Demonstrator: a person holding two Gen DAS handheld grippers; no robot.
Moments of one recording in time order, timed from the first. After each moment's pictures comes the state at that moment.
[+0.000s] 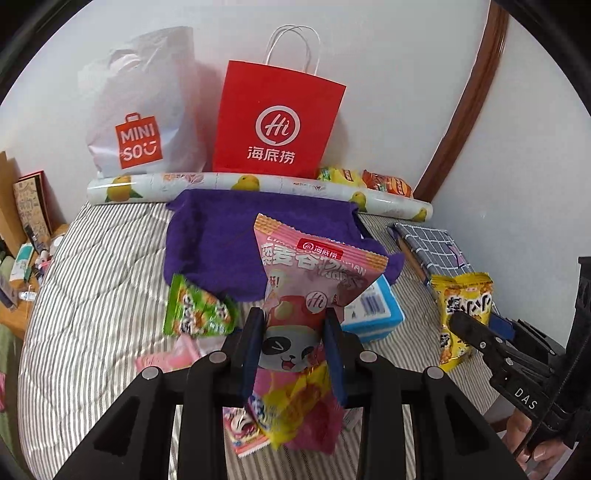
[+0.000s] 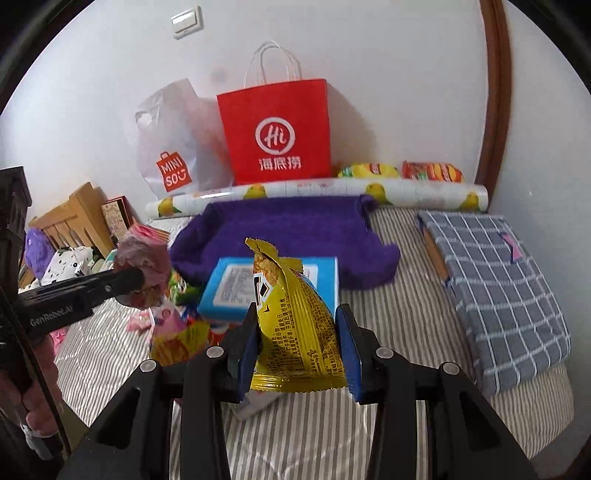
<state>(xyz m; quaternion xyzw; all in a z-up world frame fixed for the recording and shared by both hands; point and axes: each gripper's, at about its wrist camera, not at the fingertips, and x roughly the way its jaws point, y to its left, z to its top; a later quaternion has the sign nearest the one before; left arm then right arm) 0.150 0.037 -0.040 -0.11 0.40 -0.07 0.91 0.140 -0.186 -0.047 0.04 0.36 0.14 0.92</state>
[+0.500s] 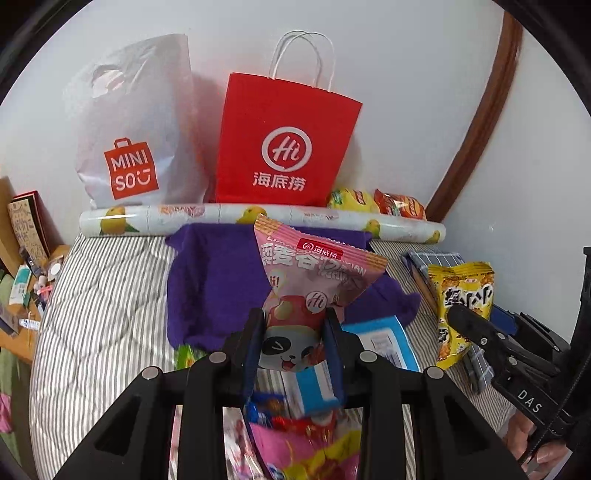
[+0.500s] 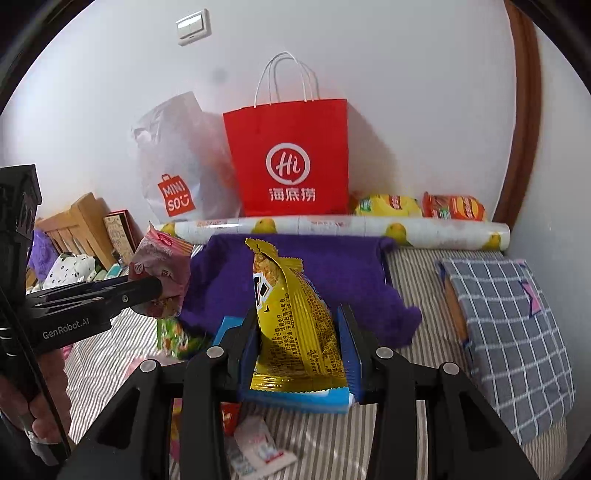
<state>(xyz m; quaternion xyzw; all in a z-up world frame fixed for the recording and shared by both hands) 0.218 0.051 -0.021 -0.10 0.39 -0.06 0.91 0.205 -0.165 -0.024 0.03 0.34 0.16 0.93</state>
